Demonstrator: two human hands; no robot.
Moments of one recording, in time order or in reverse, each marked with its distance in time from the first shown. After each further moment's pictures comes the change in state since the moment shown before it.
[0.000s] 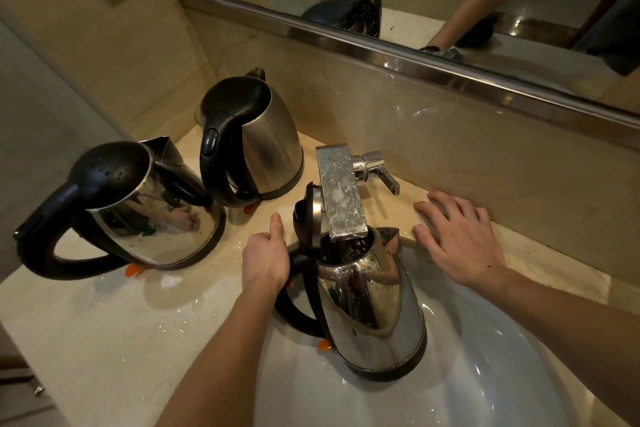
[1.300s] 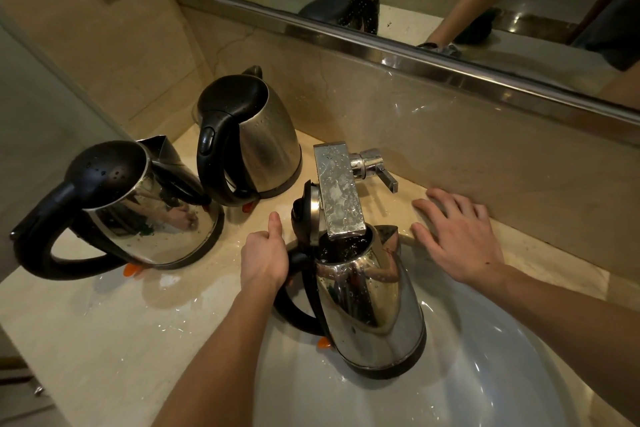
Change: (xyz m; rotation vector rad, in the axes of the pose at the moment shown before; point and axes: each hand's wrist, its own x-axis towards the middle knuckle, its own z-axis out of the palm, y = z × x) left_hand 0.001 -0.001 0.001 -0.031 0.003 -0.018; right_hand 0.000 -0.001 -0.001 -0.012 -0.008 -0.003
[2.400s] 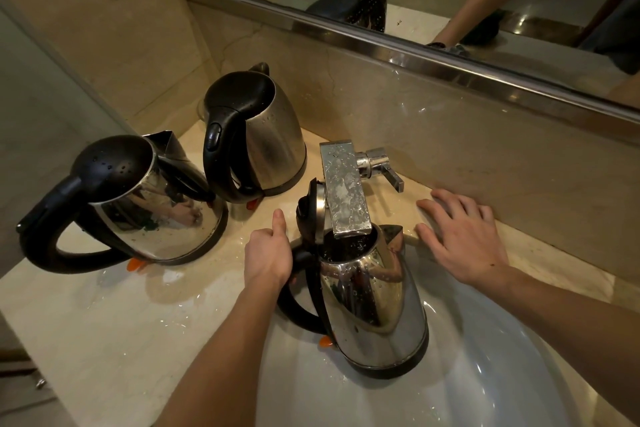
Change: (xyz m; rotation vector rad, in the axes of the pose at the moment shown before) left_hand -0.002 0.001 -0.001 0.025 0.000 0.017; right_hand 0.000 0.001 0.002 -0.008 0.019 -0.001
